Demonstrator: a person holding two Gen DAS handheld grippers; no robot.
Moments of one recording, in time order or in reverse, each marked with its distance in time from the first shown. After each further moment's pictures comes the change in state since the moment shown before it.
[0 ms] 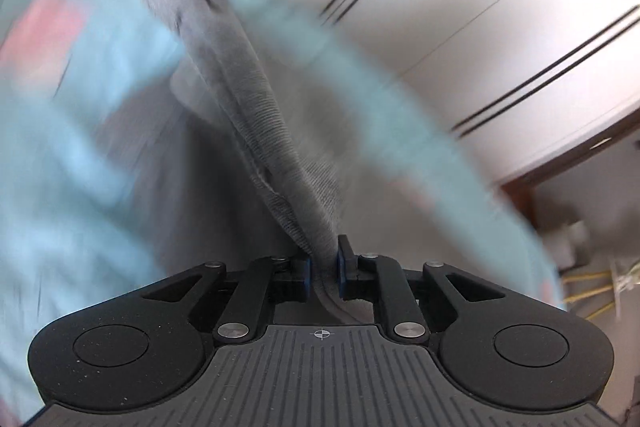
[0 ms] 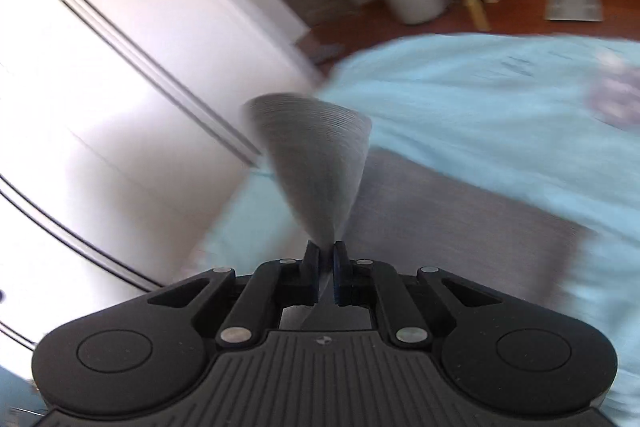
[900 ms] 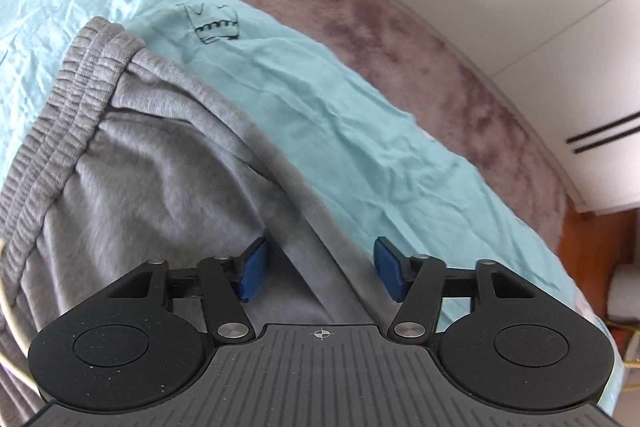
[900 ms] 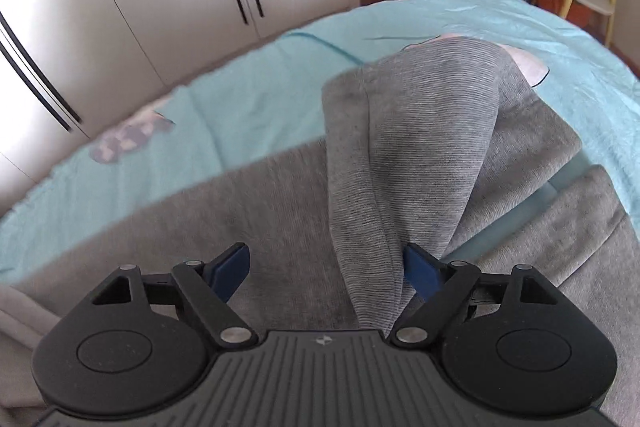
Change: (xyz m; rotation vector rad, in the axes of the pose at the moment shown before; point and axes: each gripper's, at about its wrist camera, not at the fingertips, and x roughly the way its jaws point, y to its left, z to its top) left arm 0.257 -0.135 0.239 -0.075 0.139 0.341; right arm 0.226 0.186 -0.035 -0.538 0.305 -0.252
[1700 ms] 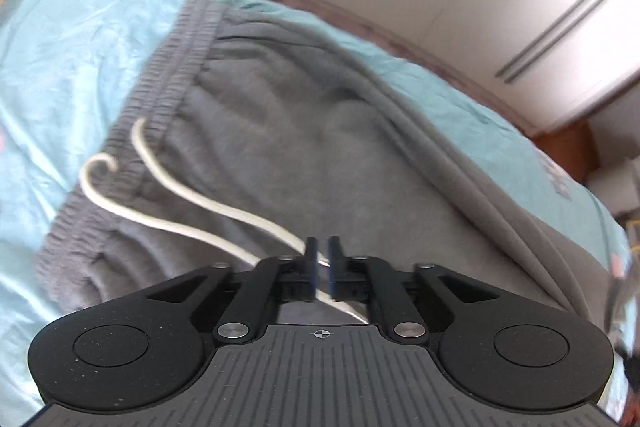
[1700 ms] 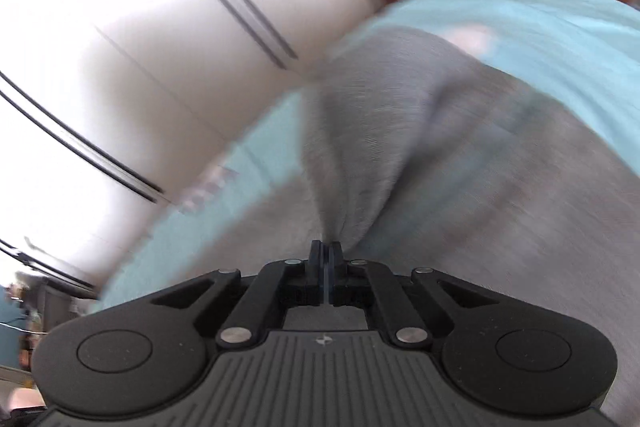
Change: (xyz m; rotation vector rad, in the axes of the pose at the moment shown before) left arm -0.117 0.101 -0.128 0.238 -0.093 -0.114; right arm -0.081 -0.089 -0.047 0.271 -0.065 0.265
